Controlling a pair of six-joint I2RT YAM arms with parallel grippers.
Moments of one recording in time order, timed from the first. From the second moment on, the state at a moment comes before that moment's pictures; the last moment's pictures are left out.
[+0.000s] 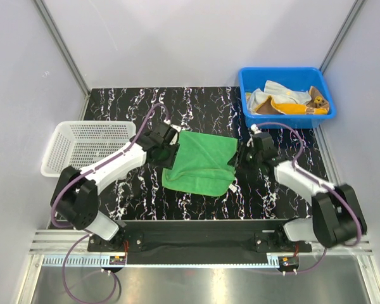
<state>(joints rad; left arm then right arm) -0.62 1.51 1.10 -0.69 -0.09 -0.23 0.34 1.29 0.65 -0.11 -0.23 0.59</state>
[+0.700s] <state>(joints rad) -0.61 1.67 1.02 -0.65 -0.08 -0.48 0.41 1.44 0.74 -0.19 -0.25 0.51</state>
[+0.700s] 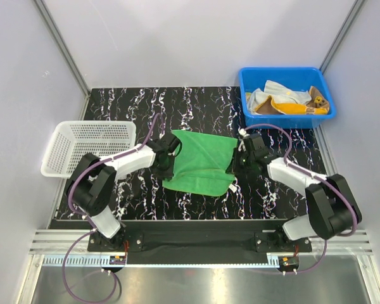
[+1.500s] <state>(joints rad) -0.60 1.67 1.03 -0.72 -0.11 -0.50 0.42 1.60 0.86 -0.26 -0.22 0.43</state>
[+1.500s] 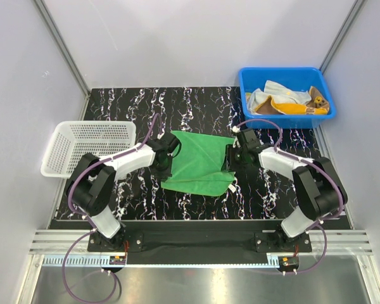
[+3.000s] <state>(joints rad) -0.59 1.60 0.94 -0.69 -0.07 -0.55 0.49 1.23 0.59 -0.35 -0.21 0.82</state>
